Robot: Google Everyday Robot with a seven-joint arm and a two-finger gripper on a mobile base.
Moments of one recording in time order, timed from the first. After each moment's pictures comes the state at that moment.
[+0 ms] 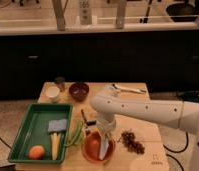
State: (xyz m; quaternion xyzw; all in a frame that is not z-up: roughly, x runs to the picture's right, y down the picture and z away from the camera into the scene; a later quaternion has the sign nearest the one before) arm 0.034 0.250 0.733 -0.37 -0.27 -0.57 0.68
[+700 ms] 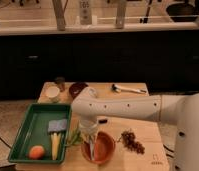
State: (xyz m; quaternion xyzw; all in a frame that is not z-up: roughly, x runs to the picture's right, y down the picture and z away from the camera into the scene) arm -0.035 0.271 0.713 -0.33 -0.31 -0.62 0.64
